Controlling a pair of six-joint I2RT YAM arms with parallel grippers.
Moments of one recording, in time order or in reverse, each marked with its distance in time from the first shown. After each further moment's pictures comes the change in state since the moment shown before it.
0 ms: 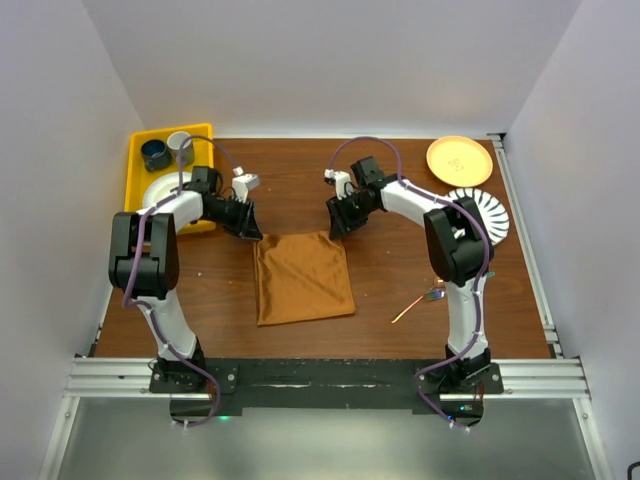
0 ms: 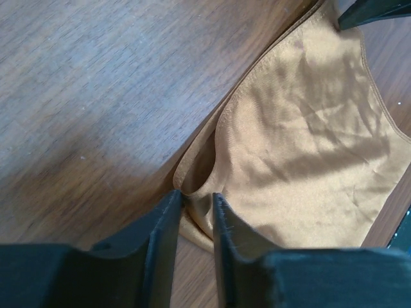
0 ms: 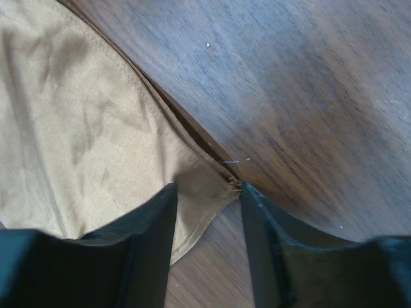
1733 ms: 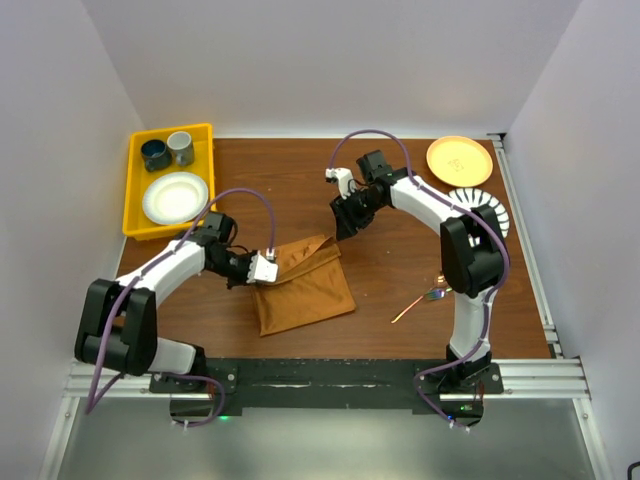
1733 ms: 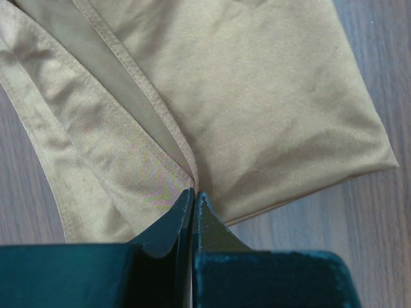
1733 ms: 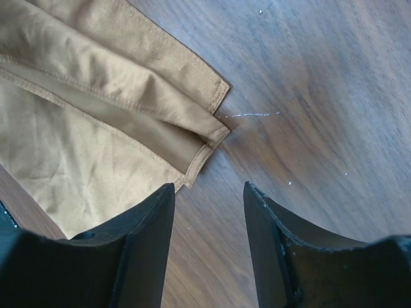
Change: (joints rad) left arm -0.201 -0.484 -0.435 -0.203 -0.040 1.100; right arm -0.003 -0.136 -0.019 -0.145 -0.017 -0.170
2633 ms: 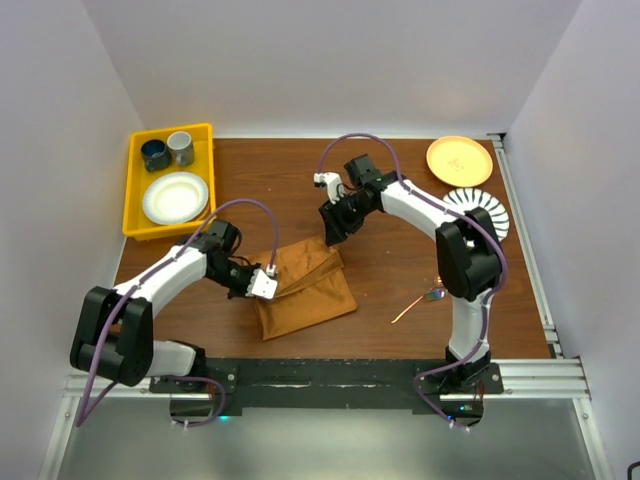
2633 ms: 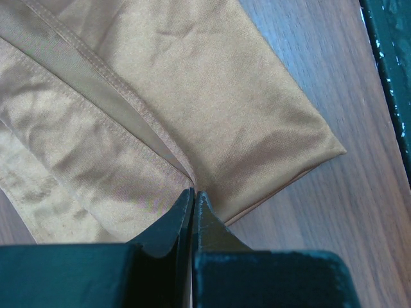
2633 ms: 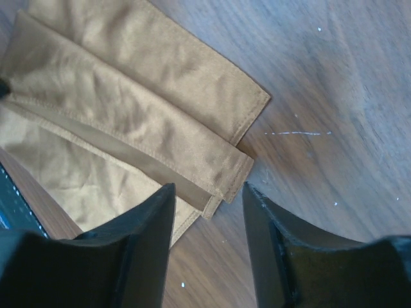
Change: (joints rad) left arm -0.053 -0.061 -0.035 -0.118 0.051 0.134; right arm 0.067 -0.010 -0.003 0.010 -0.010 0.049
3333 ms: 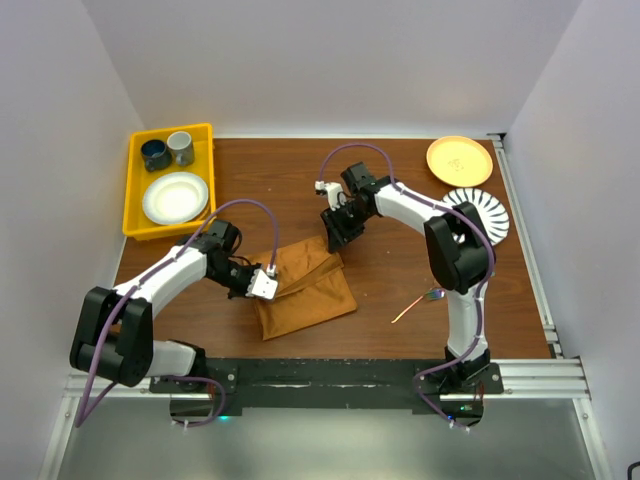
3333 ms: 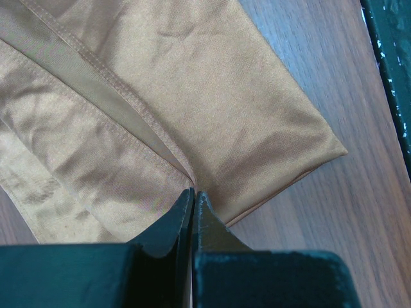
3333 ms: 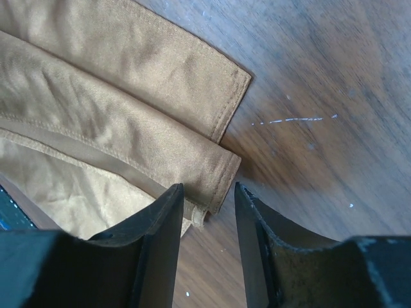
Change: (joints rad) left arm -0.003 -0.002 0.000 0.004 -0.001 0.000; right arm 0.003 0.084 0.000 -0.010 0.045 0.092
